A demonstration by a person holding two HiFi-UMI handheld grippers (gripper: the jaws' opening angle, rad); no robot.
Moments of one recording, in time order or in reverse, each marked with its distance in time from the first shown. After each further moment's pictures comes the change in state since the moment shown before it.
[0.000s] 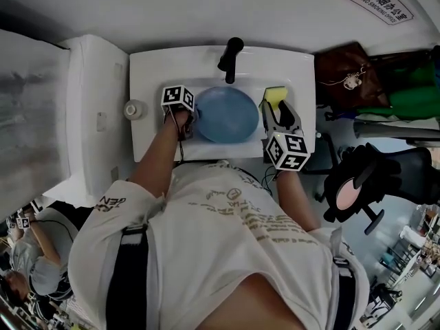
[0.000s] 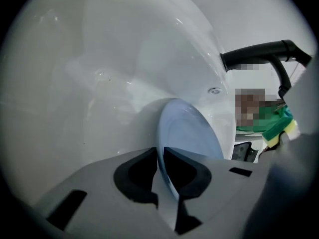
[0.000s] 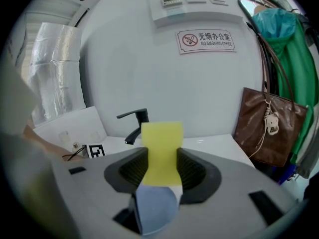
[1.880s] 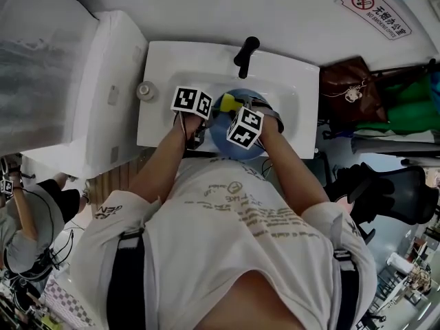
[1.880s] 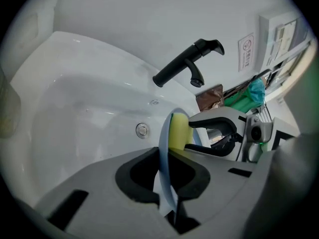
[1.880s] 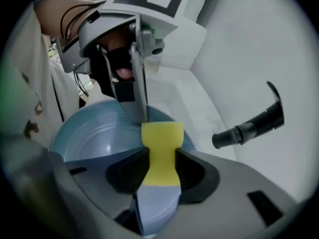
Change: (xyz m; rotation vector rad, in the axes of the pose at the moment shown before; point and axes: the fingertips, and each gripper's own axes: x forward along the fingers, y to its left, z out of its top) left arm -0.069 -0.096 -0.024 0.276 -0.254 -0.123; right arm 0.055 0.130 -0.111 -1.186 0.573 0.480
